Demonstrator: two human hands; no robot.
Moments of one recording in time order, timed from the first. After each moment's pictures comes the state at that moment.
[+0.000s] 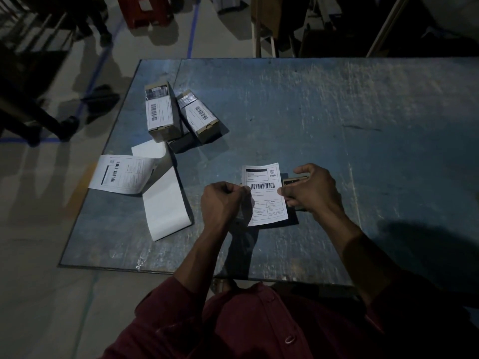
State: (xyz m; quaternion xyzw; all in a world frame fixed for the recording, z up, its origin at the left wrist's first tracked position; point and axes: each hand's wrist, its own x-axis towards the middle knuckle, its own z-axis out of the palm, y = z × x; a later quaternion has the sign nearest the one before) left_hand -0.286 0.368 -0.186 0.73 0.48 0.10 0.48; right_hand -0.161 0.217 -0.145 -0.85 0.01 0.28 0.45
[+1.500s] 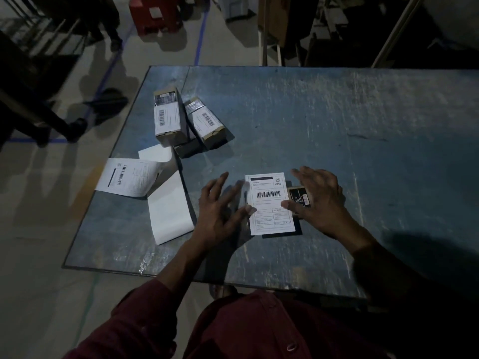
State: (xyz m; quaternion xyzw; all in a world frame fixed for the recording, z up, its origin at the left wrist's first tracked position) left_hand -0.328 0.398 -0.214 0.92 0.20 0.14 0.30; right_hand -0.141 0.180 -0.193 -0.90 -0.34 0.14 0.23
